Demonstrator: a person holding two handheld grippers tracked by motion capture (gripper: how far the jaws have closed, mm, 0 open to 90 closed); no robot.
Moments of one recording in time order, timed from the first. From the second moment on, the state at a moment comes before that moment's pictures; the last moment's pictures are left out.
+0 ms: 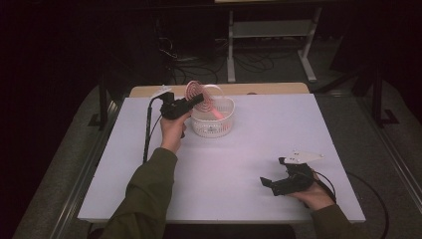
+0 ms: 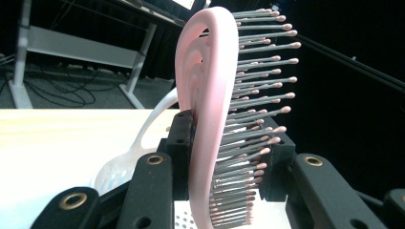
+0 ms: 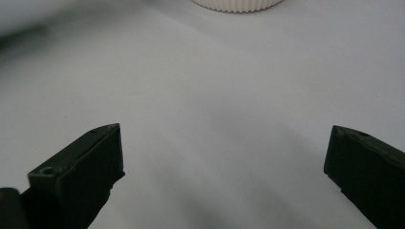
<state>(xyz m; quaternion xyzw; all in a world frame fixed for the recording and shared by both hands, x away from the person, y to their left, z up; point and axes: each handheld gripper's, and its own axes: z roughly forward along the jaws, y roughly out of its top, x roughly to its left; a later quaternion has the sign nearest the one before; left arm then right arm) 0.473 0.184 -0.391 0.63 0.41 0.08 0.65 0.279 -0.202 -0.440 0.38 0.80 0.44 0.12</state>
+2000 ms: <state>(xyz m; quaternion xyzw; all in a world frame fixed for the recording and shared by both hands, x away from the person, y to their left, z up) 0.465 0.209 -0.389 0.71 0.39 0.16 0.57 0.280 -0.204 -0.437 0.37 0.80 0.45 0.14</state>
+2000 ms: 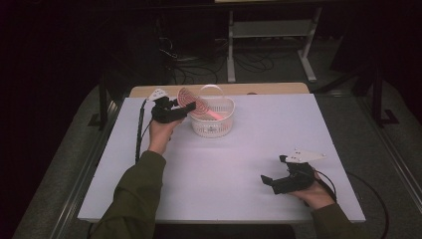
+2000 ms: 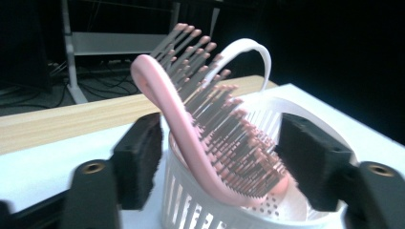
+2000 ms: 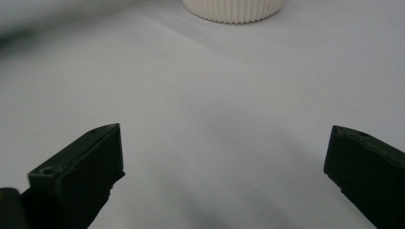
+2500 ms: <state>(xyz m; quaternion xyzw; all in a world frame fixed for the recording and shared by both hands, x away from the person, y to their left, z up) 0.451 0.221 -0.376 0.74 0.35 0.18 0.55 0.281 -0.202 -0.437 0.37 0.80 0.45 0.14</state>
